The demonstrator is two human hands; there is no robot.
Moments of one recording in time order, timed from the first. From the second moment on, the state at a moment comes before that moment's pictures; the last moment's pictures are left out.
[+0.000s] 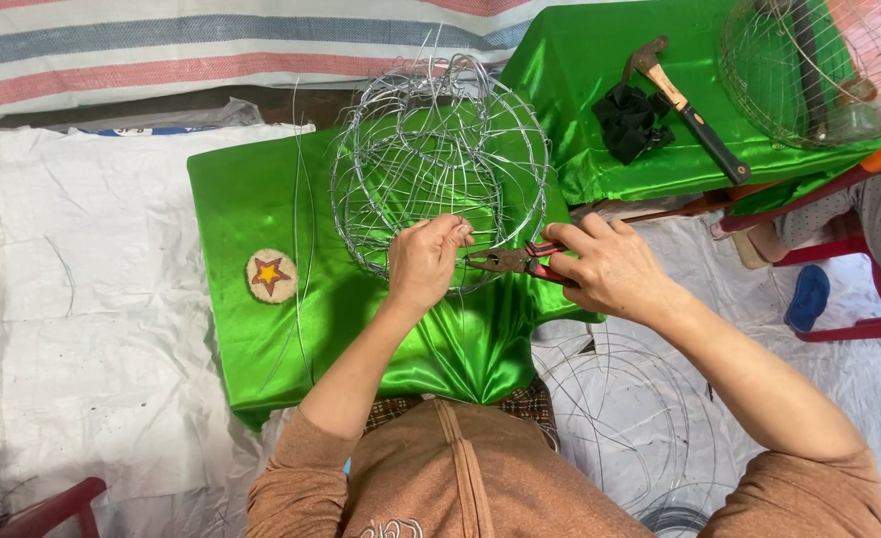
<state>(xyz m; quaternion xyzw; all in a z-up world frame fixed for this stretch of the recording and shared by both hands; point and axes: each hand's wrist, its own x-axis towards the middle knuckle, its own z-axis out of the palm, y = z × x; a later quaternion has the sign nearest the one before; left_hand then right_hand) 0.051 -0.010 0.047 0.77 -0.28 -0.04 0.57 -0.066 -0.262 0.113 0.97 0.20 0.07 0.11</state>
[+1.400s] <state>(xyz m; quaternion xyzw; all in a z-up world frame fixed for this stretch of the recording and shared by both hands) 0.060 -0.014 0.056 0.80 -0.25 -0.05 0.54 -0.024 -0.250 0.145 0.97 0.17 -0.11 0.16</state>
